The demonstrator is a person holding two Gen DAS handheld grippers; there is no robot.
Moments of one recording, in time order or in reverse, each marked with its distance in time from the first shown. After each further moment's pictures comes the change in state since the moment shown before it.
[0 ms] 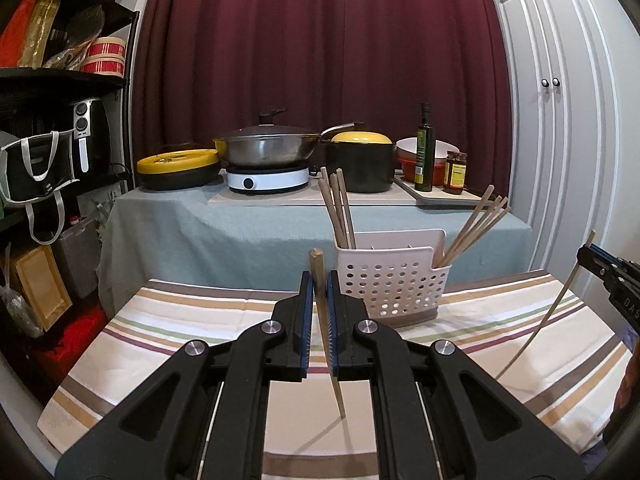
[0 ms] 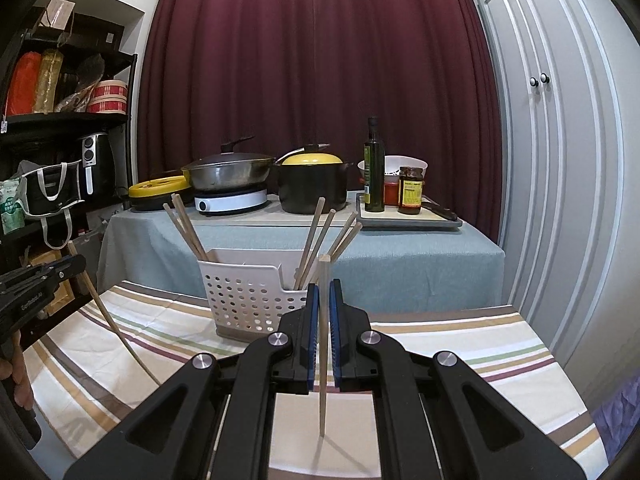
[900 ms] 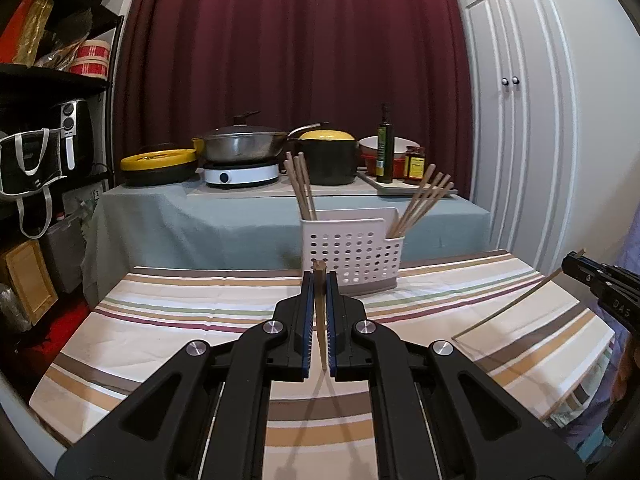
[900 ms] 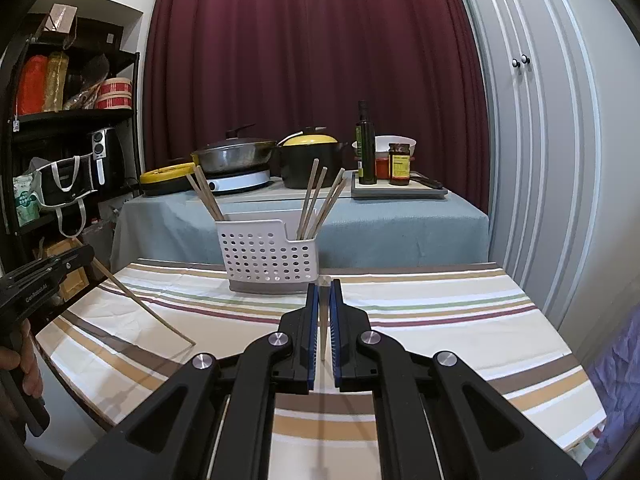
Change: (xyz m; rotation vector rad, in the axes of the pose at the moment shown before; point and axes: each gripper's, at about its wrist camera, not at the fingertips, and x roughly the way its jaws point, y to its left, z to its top) left arm -0.060 -0.006 -0.039 0.022 -0.016 -0.112; right arm -0.062 -0.003 -0.040 0.034 0.054 0.004
